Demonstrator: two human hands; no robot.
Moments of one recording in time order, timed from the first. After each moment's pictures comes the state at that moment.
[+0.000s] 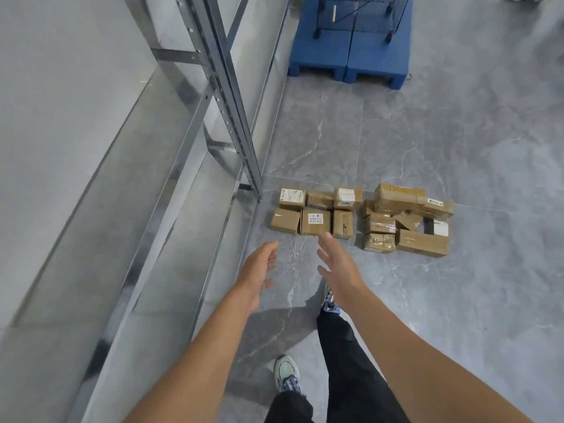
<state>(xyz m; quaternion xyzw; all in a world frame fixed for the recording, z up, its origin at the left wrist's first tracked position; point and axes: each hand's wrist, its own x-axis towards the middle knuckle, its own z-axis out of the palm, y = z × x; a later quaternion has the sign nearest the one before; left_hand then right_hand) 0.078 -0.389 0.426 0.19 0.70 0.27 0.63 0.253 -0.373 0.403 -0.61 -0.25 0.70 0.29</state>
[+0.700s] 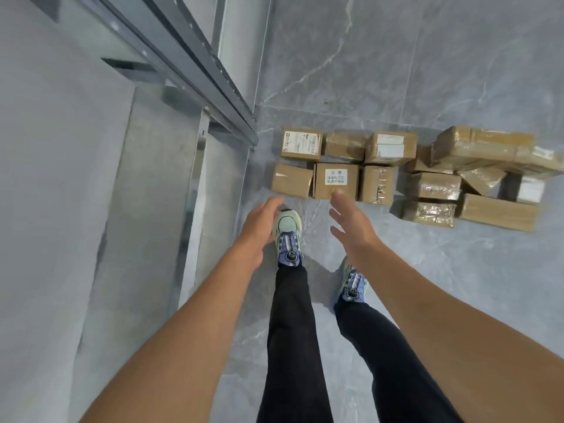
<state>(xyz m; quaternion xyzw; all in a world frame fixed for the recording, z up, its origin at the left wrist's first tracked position) 0.064 -0.154 0.150 0.13 0.76 0.16 0.61 0.245 -0.149 0.126 -0.65 -0.16 0.72 0.20</state>
